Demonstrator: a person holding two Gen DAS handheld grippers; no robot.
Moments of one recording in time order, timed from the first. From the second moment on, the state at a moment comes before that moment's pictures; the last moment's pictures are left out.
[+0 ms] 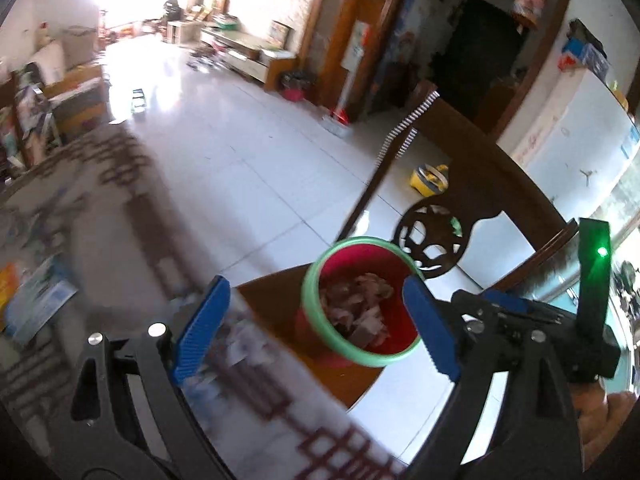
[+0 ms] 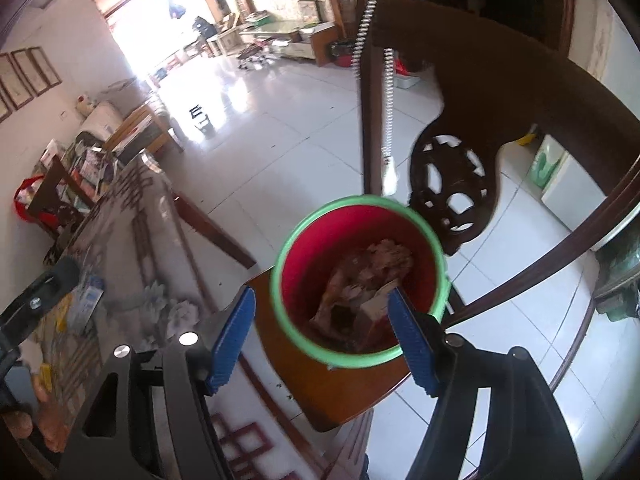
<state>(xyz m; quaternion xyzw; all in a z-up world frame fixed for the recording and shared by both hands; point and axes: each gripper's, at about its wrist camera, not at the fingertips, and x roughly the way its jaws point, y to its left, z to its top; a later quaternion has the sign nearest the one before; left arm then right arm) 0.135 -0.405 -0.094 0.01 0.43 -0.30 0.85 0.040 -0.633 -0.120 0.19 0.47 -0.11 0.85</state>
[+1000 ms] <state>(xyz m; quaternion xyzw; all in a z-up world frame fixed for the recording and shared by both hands) 0.017 -0.080 -0.127 -0.05 0.48 -0.13 0.86 -0.016 -0.312 -0.208 0.04 0.62 0.09 0.78</state>
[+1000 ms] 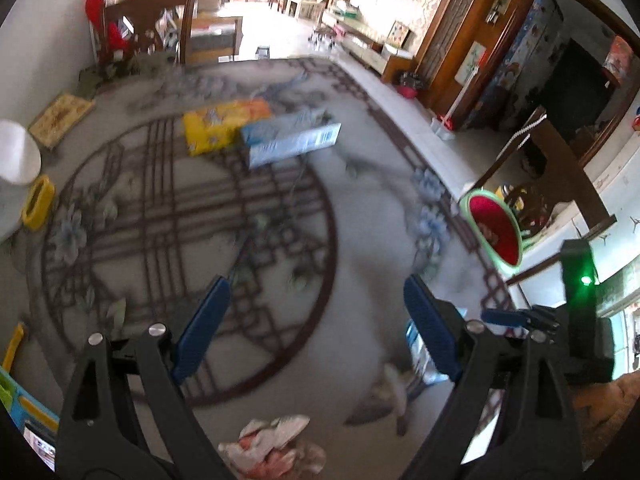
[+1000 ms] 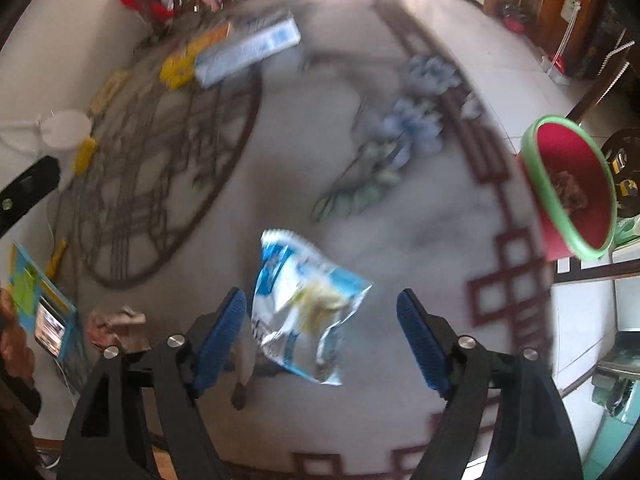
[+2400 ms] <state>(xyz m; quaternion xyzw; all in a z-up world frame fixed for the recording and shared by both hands) -0.067 -0.037 -0.228 0.01 0.58 -0.24 0.78 -0.022 -0.272 -0.218 0.05 0.61 0.04 0.79</state>
